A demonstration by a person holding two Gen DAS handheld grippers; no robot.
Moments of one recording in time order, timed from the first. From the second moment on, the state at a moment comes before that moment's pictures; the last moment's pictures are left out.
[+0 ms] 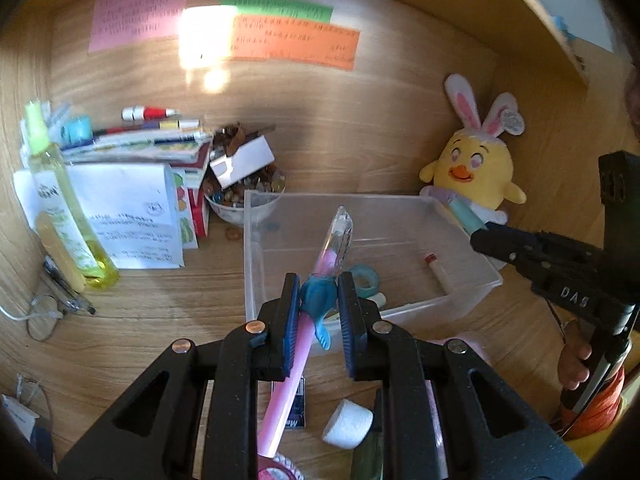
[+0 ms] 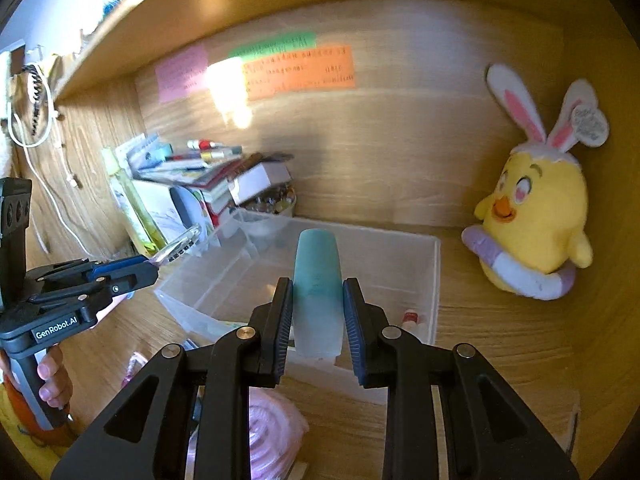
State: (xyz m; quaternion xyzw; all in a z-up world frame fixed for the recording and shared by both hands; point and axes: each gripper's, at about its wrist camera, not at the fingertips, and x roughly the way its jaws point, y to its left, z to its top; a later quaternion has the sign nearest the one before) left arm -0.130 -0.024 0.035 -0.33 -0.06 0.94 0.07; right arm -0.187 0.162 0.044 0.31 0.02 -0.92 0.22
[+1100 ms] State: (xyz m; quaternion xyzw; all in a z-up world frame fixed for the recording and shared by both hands) left arm -0.165 -0.009 0.023 -0.38 -0.04 0.92 0.08; right arm -0.220 0.137 -0.004 0.39 0.06 -0.89 0.23
